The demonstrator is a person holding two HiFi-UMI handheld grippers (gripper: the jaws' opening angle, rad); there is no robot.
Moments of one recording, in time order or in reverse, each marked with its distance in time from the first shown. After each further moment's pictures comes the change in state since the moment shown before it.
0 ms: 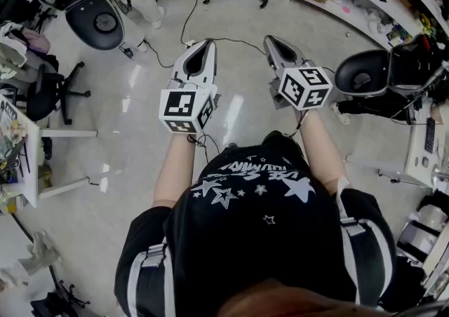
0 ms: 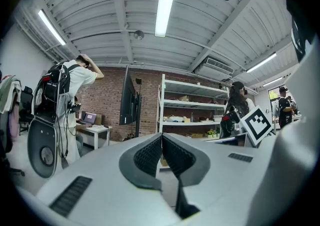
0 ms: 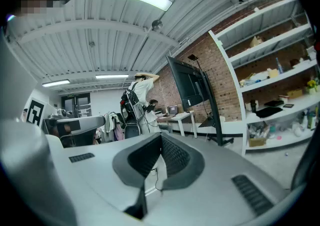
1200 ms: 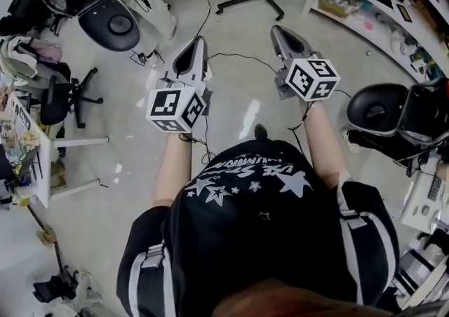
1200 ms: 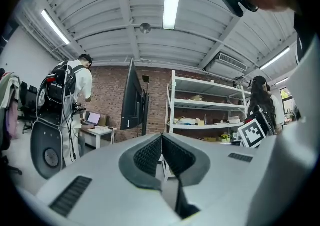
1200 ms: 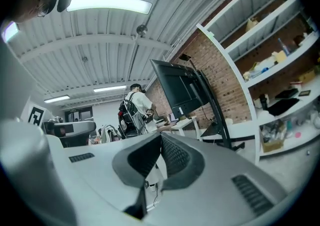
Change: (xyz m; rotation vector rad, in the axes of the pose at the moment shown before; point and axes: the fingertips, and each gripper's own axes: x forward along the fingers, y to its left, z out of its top) left arm 0.187 0.060 0.003 -0.023 -0.009 0.101; right arm 0.143 -0.171 0.063 0.100 -0.073 0.093
